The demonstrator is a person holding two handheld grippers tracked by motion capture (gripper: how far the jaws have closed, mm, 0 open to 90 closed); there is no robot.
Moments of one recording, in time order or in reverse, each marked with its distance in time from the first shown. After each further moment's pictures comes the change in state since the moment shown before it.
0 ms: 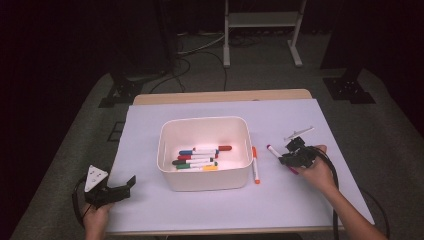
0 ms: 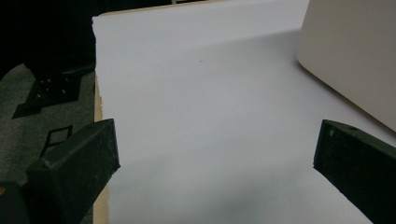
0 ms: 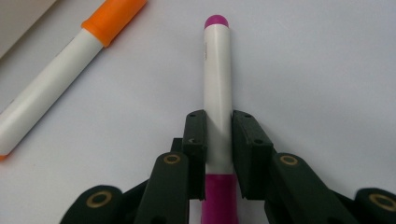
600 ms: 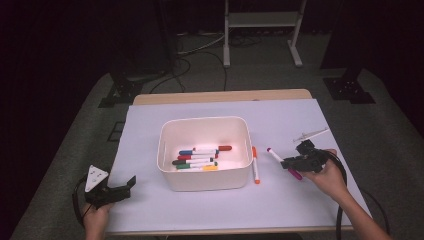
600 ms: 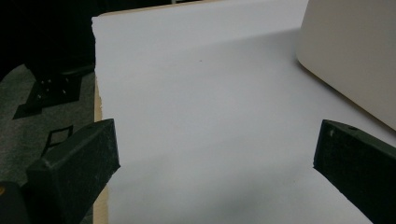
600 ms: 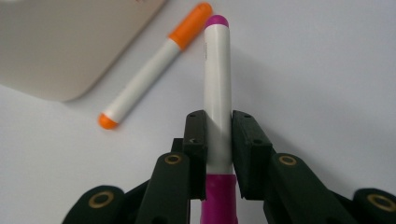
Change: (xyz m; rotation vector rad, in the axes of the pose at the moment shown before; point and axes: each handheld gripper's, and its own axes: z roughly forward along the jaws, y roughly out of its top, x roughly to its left) left arm -0.001 0.000 0.000 0.001 0.002 0.007; right arm 0.008 -0.012 -0.043 -0.057 0.168 0.029
